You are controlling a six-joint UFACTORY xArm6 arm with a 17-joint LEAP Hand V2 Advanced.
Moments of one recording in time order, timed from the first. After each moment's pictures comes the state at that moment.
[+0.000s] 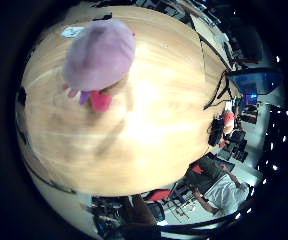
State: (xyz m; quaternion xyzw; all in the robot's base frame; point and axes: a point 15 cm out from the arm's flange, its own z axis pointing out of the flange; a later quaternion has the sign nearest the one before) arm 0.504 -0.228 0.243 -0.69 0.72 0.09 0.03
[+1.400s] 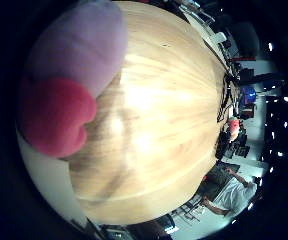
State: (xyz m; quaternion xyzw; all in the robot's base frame) arm 0.563 -0.258 0.175 -0.66 0.74 0.03 0.08
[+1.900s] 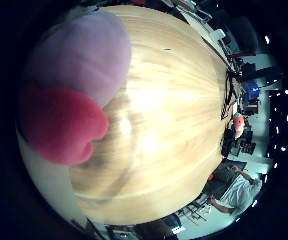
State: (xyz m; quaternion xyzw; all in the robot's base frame) arm 0.556 -0.252 0.195 -0.66 0.75 0.04 0.10
